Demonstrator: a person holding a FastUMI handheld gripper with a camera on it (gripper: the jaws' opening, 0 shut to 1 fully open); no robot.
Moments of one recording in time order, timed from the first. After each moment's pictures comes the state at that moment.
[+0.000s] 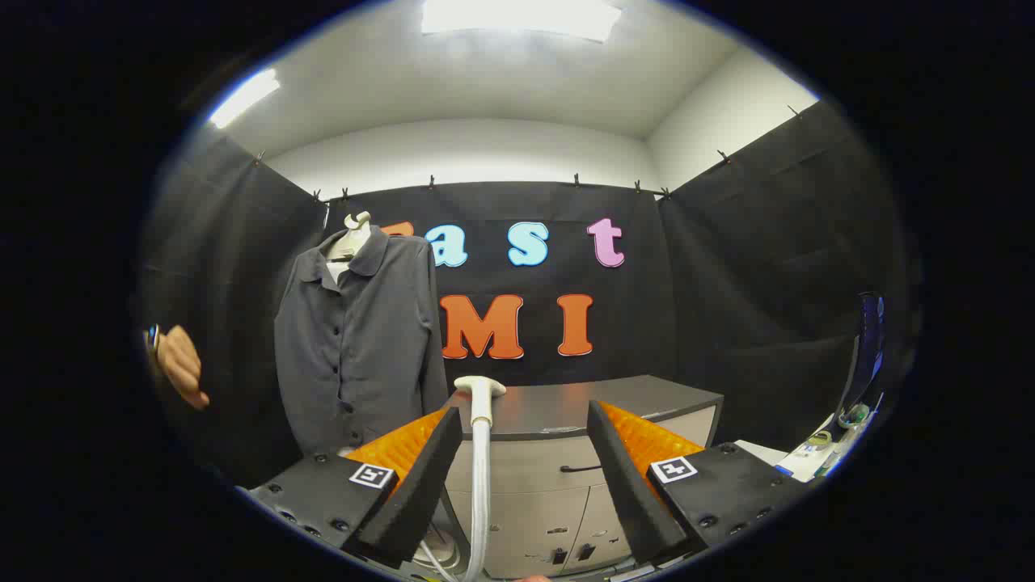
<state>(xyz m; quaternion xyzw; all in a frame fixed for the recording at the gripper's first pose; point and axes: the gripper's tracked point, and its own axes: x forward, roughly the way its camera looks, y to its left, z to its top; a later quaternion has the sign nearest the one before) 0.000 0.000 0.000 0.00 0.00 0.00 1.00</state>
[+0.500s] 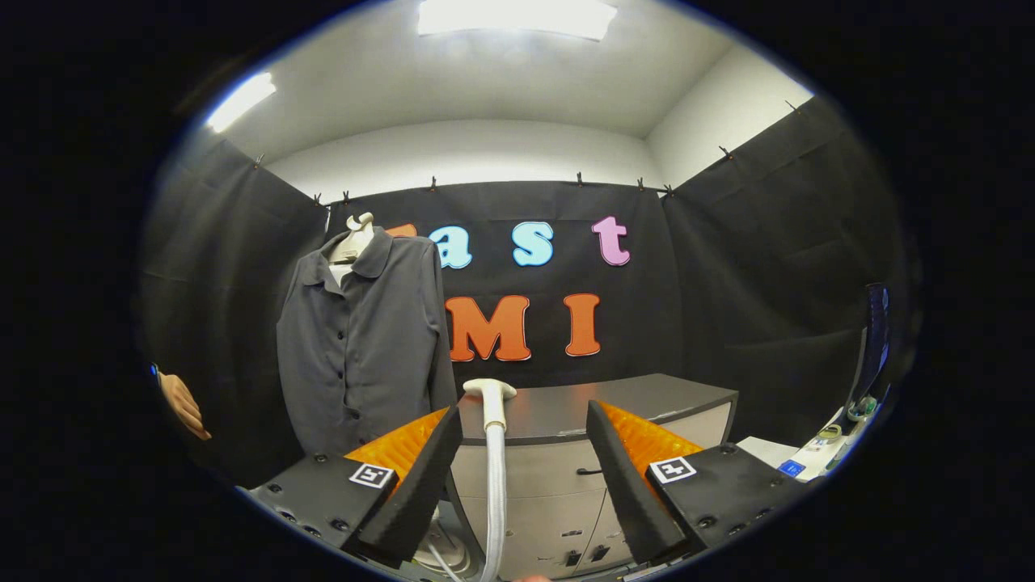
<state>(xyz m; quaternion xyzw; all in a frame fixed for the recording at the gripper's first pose) 0.011 0.013 0.001 0.01 -0.01 0.01 1.00</state>
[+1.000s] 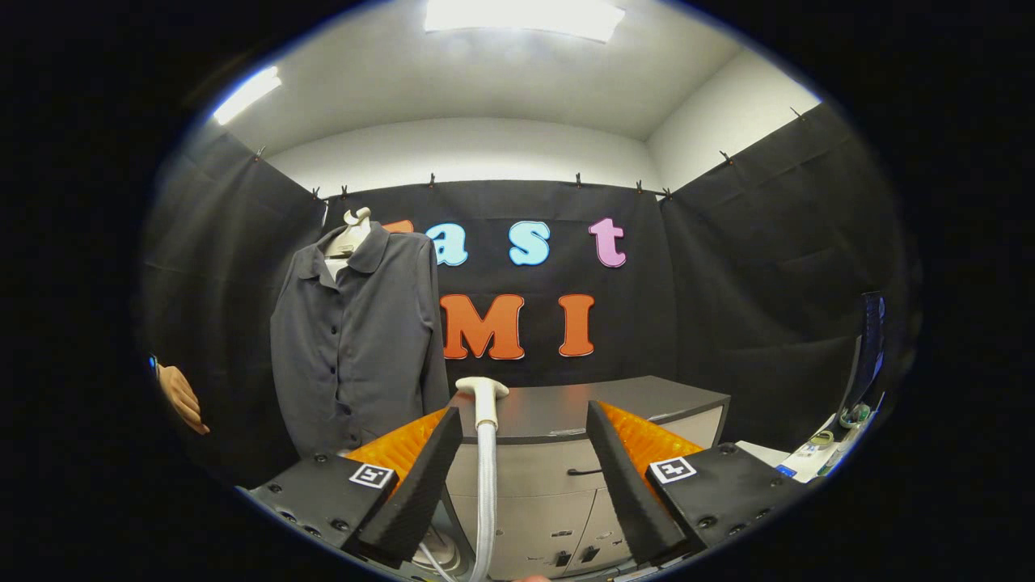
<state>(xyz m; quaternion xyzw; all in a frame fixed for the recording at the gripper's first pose) 0.012 0.011 0.000 0.00 0.00 0.00 1.00</state>
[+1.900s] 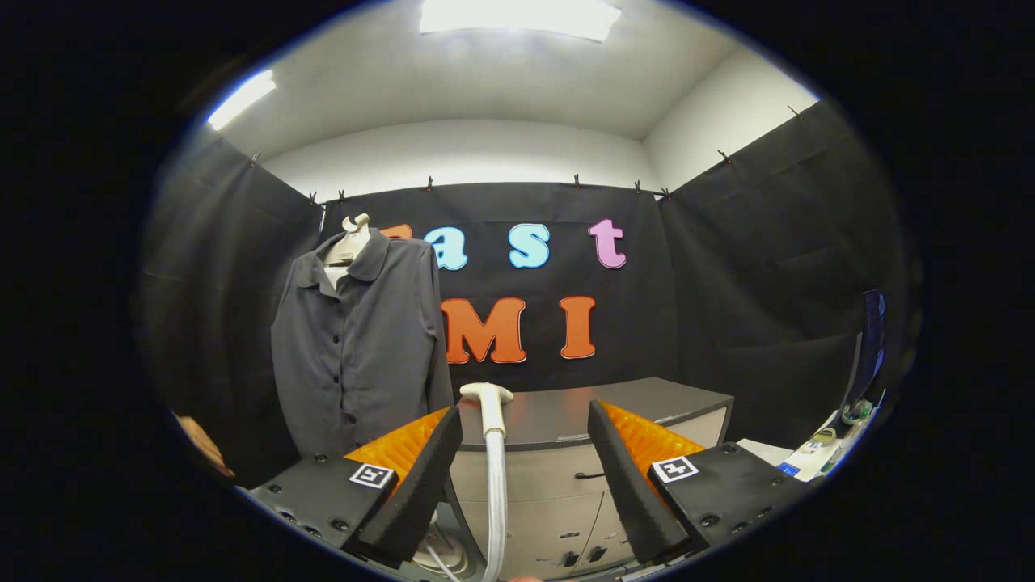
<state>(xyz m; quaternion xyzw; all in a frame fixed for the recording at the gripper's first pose) 0.021 0.028 0.017 0.01 0.00 0.00 1.00</state>
